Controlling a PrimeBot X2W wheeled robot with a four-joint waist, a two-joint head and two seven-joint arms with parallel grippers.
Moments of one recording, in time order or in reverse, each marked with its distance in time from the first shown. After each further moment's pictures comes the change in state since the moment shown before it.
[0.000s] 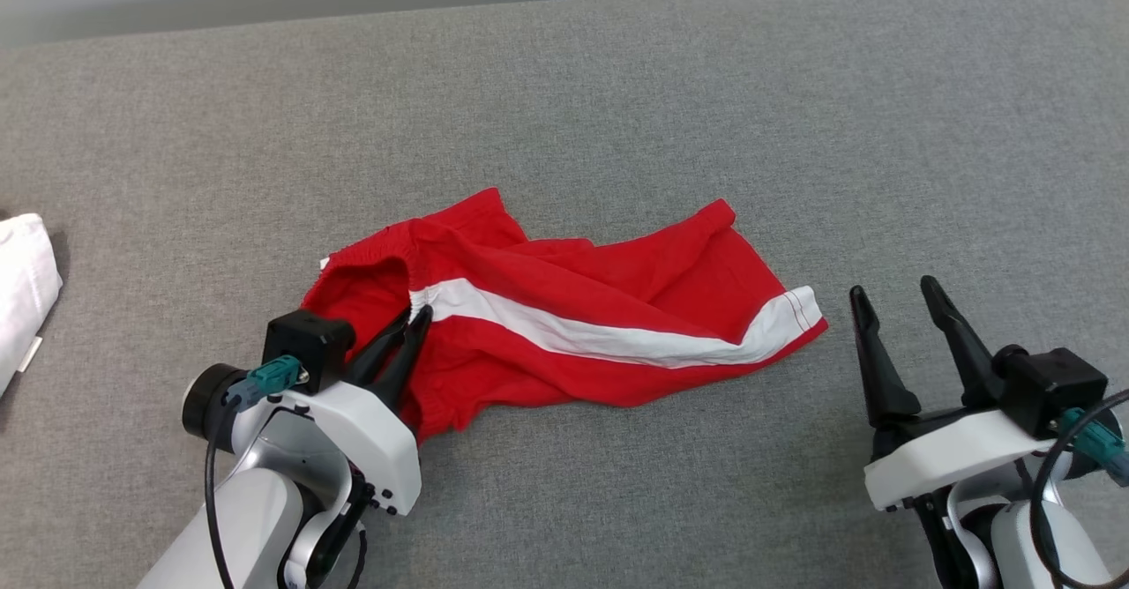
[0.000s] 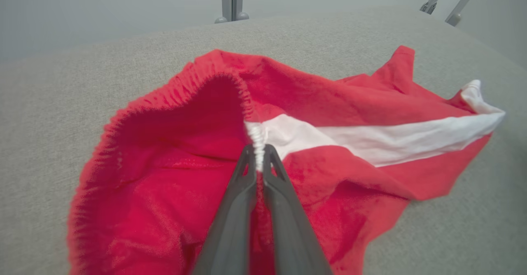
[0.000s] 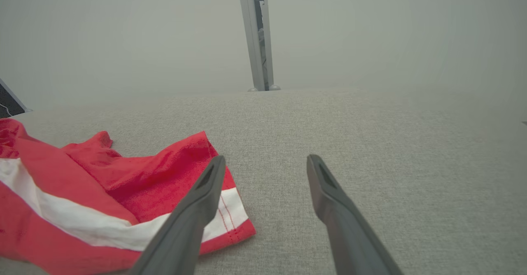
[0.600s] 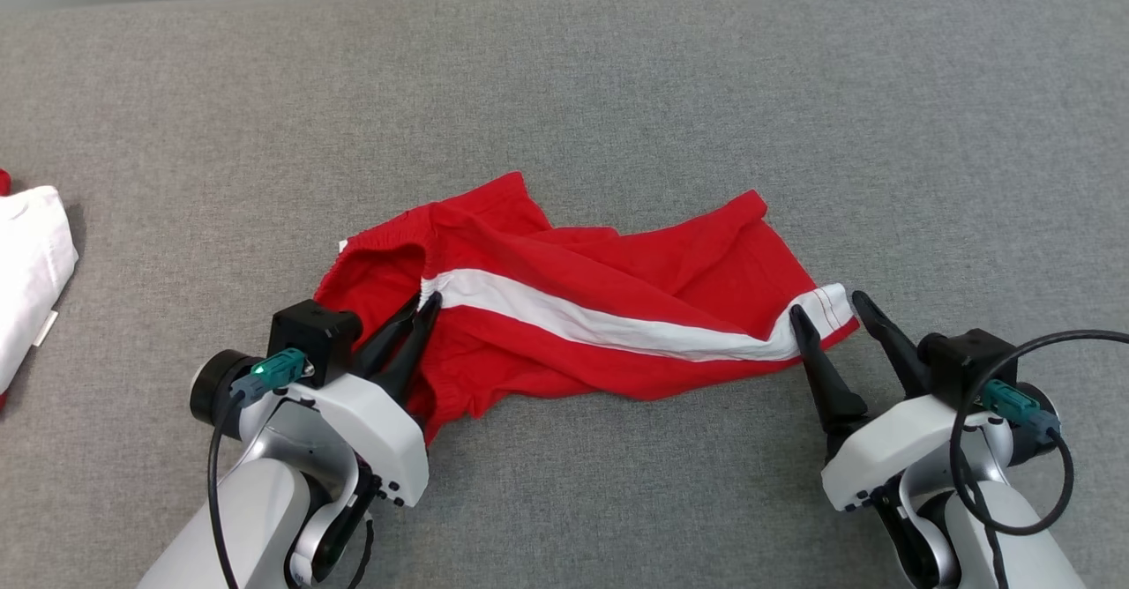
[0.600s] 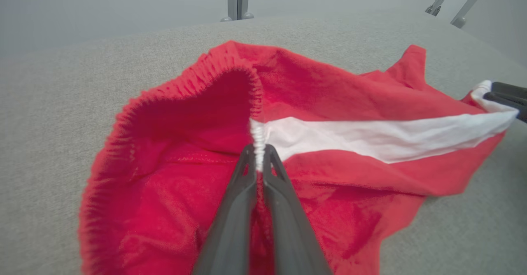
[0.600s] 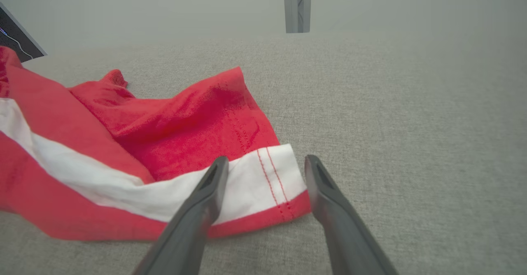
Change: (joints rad) left arm -0.028 -0.005 -0.015 0.008 -0.001 -0.011 -0.029; right arm -0.077 -0.011 0.103 0.139 0.005 0.000 0.058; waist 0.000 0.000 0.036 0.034
